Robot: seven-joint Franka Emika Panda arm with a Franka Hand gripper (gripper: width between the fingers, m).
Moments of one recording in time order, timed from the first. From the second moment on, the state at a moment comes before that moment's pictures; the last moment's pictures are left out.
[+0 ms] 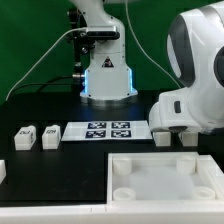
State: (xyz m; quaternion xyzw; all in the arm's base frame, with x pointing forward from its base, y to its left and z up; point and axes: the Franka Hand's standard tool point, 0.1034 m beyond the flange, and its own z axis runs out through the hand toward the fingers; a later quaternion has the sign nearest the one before) arm 0.398 0.172 0.022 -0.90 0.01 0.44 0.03
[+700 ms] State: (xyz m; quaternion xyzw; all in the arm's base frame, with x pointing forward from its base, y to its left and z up) arm 0.397 0.170 0.019 -0.90 0.02 0.44 0.03
